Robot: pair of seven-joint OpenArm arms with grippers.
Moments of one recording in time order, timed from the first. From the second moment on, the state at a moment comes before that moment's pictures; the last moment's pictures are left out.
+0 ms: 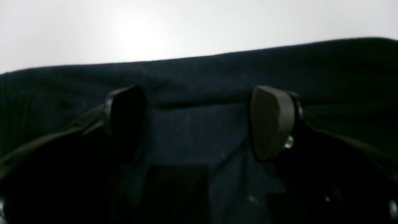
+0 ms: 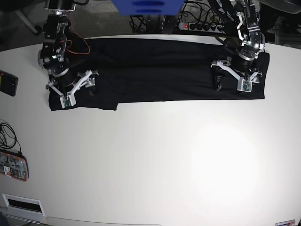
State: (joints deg) left arm 24.2 -7.3 -20.0 86.4 -7.0 -26.0 11.0; right arm -17.3 9.6 15.6 98.0 11.4 28.0 -37.2
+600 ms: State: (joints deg) left arm 16.9 -11.5 -19.9 74.6 -9.3 -28.3 4.8; right arm -15.9 10.0 15.6 84.9 14.2 28.7 -25.8
